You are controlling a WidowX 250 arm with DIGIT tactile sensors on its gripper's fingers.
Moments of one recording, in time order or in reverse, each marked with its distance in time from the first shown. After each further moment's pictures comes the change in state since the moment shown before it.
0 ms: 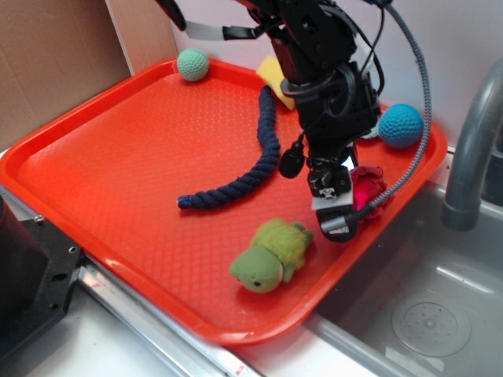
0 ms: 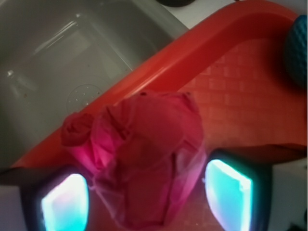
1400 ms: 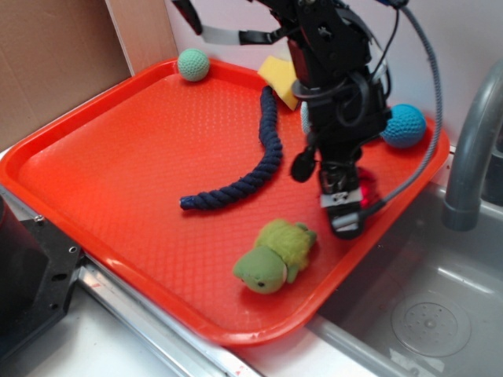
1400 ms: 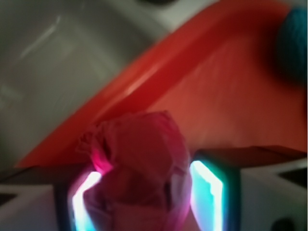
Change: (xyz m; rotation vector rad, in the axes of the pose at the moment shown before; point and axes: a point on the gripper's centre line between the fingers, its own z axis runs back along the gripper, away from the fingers) arm -0.009 -0.019 0.004 -0.003 0.159 0.105
